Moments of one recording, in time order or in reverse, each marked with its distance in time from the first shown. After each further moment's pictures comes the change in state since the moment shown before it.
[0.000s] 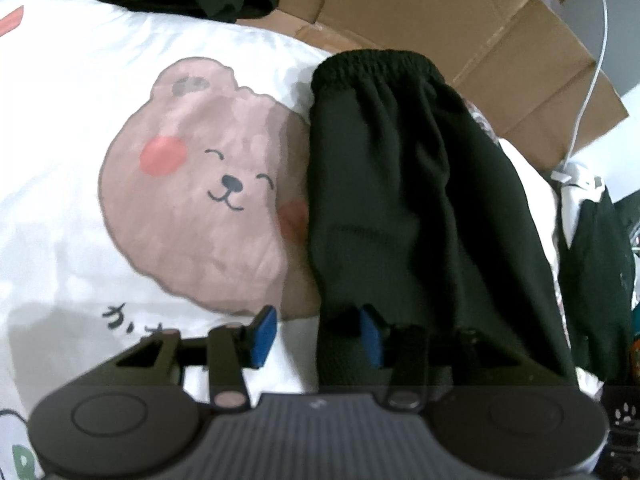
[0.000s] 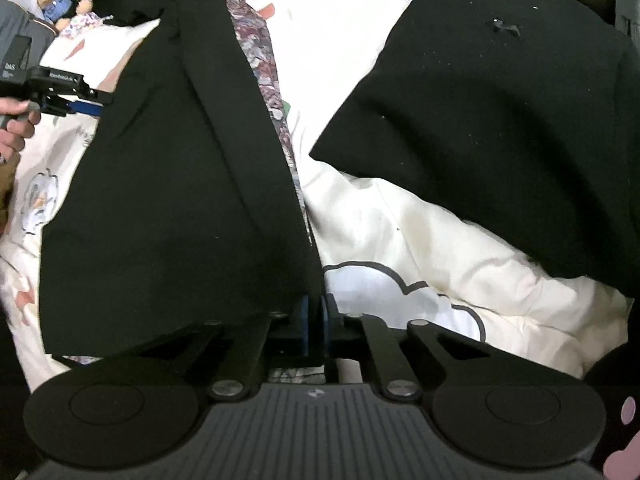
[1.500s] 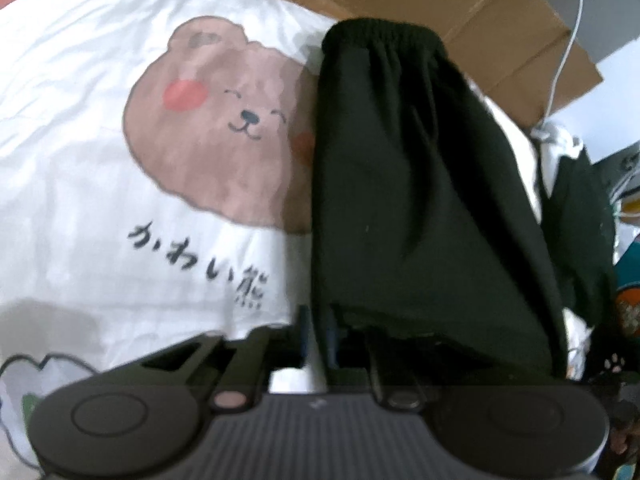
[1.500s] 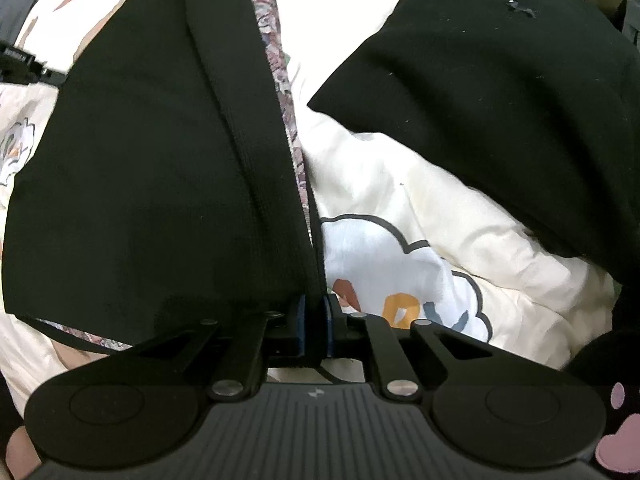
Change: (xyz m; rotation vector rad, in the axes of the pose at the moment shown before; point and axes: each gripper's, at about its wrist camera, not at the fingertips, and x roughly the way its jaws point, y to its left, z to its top) left arm -0.018 0.019 -0.040 0.045 0.101 -0.061; right arm 0.013 0.010 -0.010 -0.051 0.081 -0.110
